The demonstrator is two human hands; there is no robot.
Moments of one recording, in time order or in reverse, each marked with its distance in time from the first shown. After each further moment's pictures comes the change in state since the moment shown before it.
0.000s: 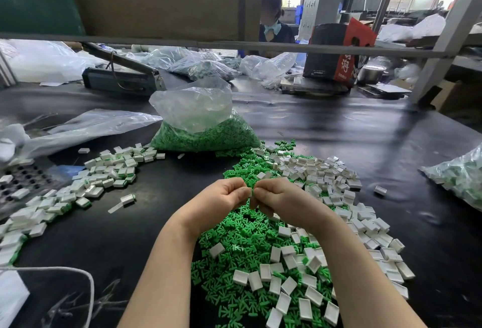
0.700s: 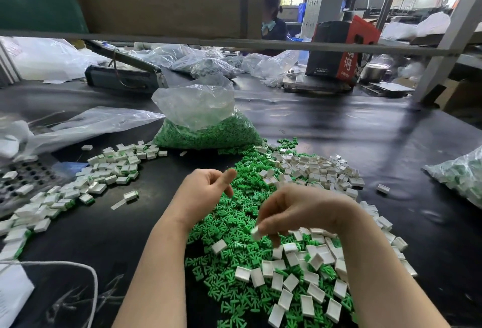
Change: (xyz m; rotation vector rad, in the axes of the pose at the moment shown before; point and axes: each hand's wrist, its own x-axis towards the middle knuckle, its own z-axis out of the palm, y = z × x) left_hand -0.006 -0.015 -0.022 0.169 0.331 -0.023; right_hand -0.021 -0.019 -0.024 -0.049 -0.467 0.048
